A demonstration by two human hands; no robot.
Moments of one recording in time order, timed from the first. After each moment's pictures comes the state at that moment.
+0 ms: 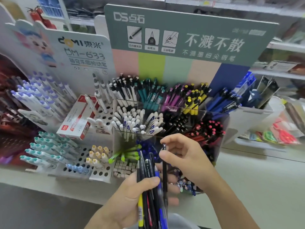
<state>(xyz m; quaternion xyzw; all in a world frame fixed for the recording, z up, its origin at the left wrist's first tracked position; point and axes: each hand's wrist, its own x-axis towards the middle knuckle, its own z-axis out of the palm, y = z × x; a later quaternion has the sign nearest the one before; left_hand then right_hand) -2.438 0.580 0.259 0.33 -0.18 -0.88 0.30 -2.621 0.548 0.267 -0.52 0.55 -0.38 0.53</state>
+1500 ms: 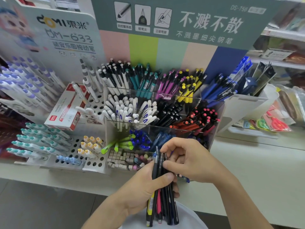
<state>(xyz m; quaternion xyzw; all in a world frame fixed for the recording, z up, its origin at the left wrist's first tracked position) -2.465 0.581 0.226 0.36 -0.34 -0.84 0.23 -2.650 0.563 0.264 -0.63 0.57 -0.21 0.48</state>
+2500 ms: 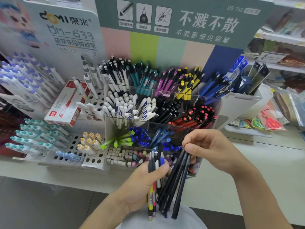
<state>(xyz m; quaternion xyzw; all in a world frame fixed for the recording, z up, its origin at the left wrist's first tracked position) -2.464 0.589 0.218 0.38 -0.32 -0.84 0.23 -2.692 0.569 0.274 -0.54 0.51 -0.34 0.58</state>
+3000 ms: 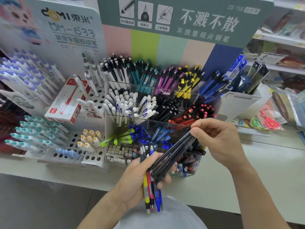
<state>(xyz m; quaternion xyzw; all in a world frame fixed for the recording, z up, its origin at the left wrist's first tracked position) -2.460 0.591 0.223 0.34 -0.23 -0.85 0.31 -2.686 0.567 0.275 -0.55 0.56 -0.48 0.40</state>
